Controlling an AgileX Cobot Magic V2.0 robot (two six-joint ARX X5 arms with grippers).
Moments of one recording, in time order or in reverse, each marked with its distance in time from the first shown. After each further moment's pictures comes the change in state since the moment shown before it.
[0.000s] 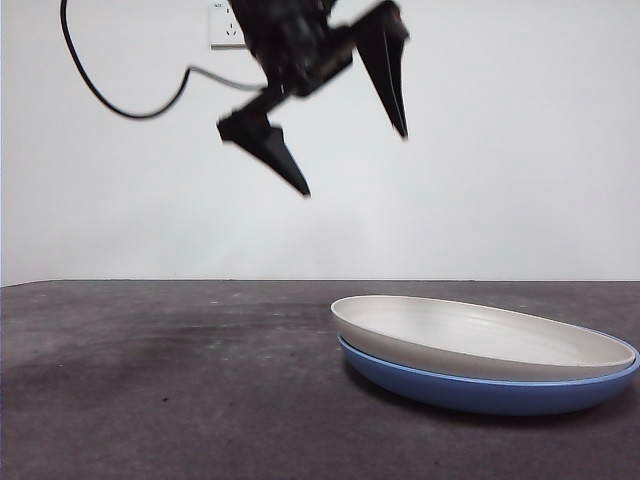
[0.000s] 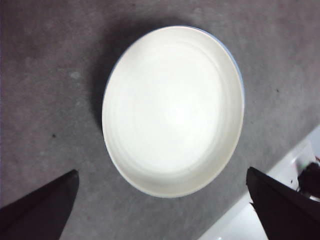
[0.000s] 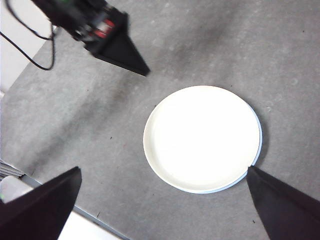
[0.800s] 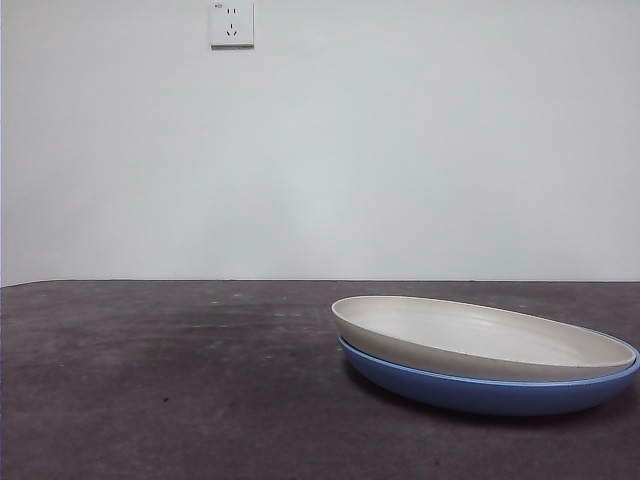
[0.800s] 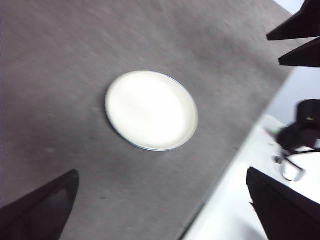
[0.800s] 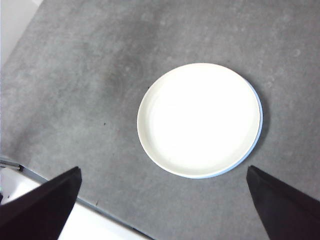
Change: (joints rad) left arm 0.008 -0.943 -0.474 0.073 -0.082 0.227; right arm 0.000 0.090 0.000 -0.032 0.000 0.017
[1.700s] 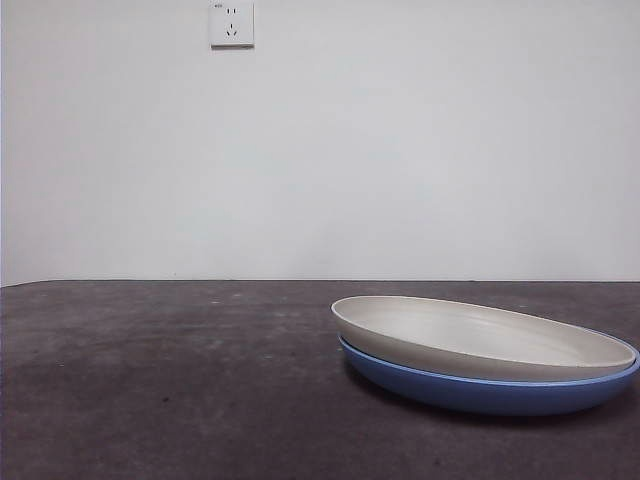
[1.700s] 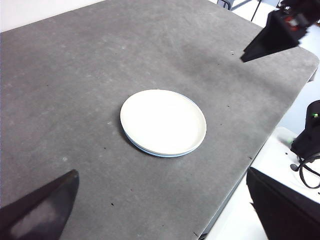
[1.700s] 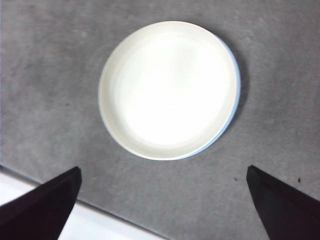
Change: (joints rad) left arm 0.011 -0.417 -0.420 0.215 -0.025 -0.002; right arm -0.096 0.214 0.000 -0.033 -0.003 -0.047
